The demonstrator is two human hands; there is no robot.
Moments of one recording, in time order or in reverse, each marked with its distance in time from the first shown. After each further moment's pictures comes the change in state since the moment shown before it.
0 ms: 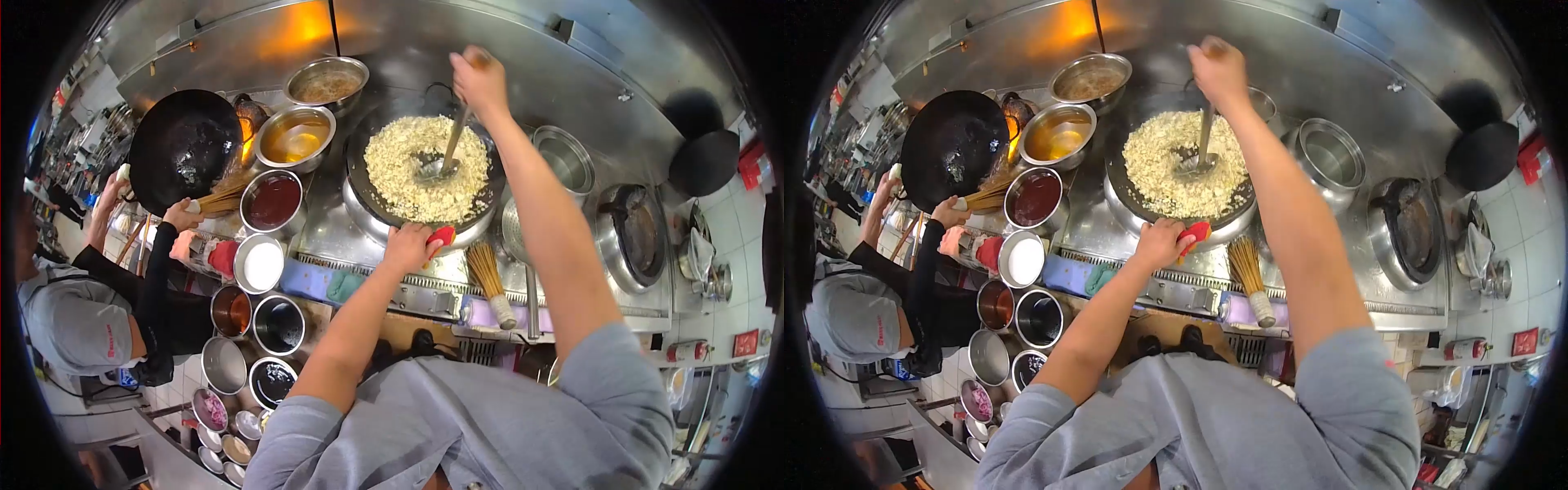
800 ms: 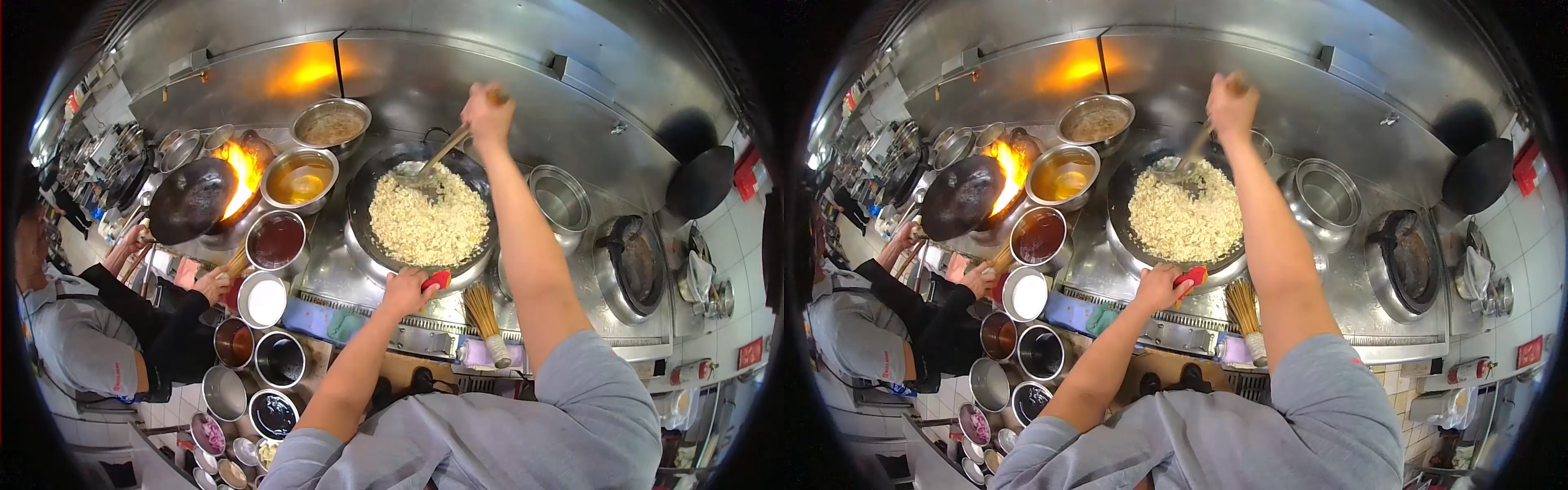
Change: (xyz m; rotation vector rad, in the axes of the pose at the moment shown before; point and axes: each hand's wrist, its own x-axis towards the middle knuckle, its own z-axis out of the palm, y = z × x) left_hand 0.008 0.000 -0.004 -0.044 -0.023 -0.062; right_hand 0.038 -0.008 -0.006 0.144 0.218 -0.165
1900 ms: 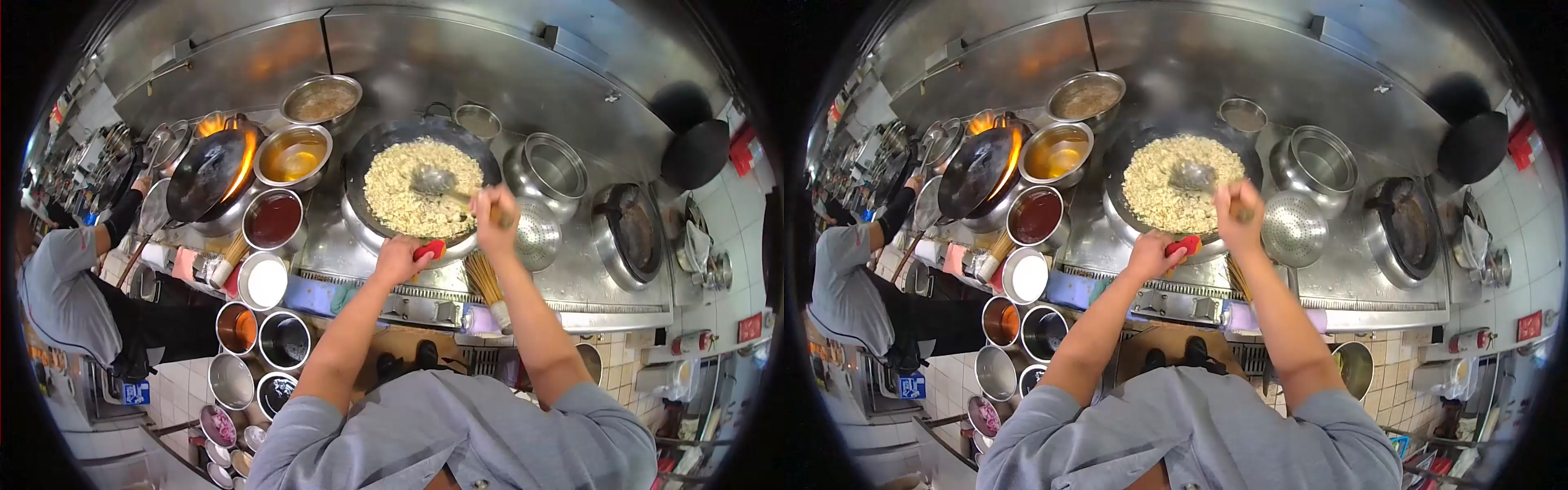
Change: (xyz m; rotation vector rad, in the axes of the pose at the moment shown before) left_hand 0.000 -0.019 -0.015 -0.103 0.145 0.194; right_hand -0.224 -0.009 -0.084 -0.392 -0.064 -0.086
